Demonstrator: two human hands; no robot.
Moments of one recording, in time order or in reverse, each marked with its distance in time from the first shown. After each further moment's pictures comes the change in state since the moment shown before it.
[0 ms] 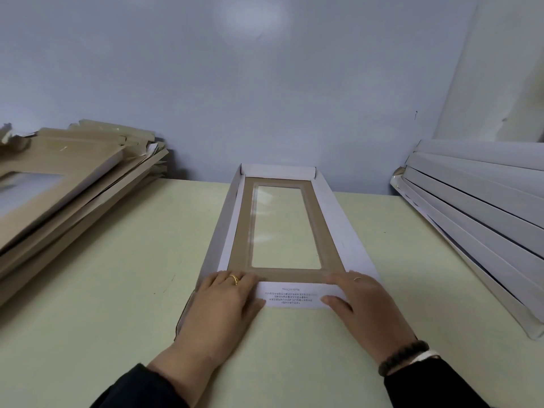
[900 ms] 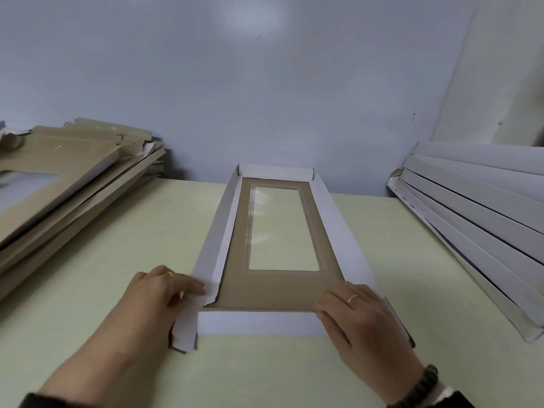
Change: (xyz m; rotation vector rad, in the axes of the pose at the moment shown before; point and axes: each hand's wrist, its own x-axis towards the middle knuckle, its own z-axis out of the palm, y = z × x) left_hand -0.024 -0.048 -0.048 -0.297 0.078 -0.209; right_hand -0.016 -0.027 -0.019 -0.149 0.259 -0.369
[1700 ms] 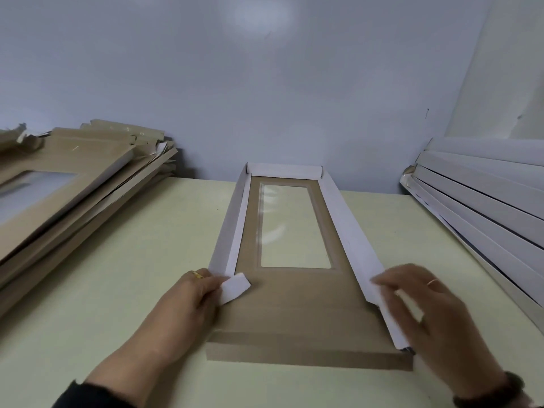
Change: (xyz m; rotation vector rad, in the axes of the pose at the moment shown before) left_hand -0.002 0.005 0.014 -0.209 -0.107 0.156; right_hand -0.013 0.033 -0.031 0.309 0.032 0.183
